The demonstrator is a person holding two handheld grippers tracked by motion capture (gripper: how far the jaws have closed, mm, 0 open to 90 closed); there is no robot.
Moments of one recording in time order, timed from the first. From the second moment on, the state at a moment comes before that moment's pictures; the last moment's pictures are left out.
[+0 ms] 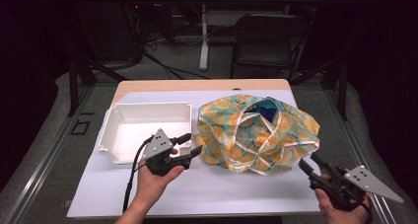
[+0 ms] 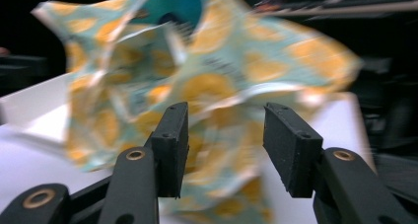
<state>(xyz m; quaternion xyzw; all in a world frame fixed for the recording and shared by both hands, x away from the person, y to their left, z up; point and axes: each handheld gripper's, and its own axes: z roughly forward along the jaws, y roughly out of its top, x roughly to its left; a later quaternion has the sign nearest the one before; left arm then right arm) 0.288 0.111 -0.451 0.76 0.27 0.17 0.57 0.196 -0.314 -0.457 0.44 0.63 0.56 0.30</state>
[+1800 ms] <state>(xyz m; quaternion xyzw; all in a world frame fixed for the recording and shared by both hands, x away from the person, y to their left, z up) 0.300 0.077 -0.425 0.76 0.25 0.17 0.58 0.274 -0.247 -0.397 0.37 0.66 0.55 0.35</state>
